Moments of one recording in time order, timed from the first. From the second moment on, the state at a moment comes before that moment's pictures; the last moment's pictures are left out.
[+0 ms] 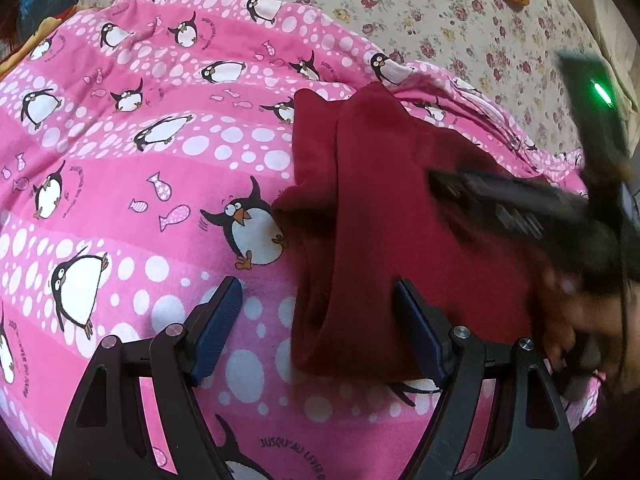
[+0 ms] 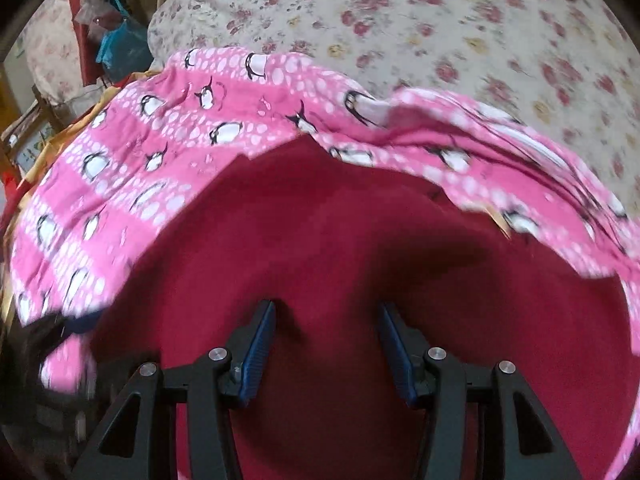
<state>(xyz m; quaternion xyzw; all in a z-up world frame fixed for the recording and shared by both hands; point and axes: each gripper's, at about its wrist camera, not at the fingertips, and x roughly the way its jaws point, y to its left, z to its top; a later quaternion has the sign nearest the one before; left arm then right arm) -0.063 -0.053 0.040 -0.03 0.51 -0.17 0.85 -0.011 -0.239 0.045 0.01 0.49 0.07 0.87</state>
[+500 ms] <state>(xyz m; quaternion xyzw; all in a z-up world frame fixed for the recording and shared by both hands) -0.056 -0.055 0.037 -0.03 0.51 -0.17 0.84 0.092 -0.216 0.019 0.02 0.50 0.04 0.86</state>
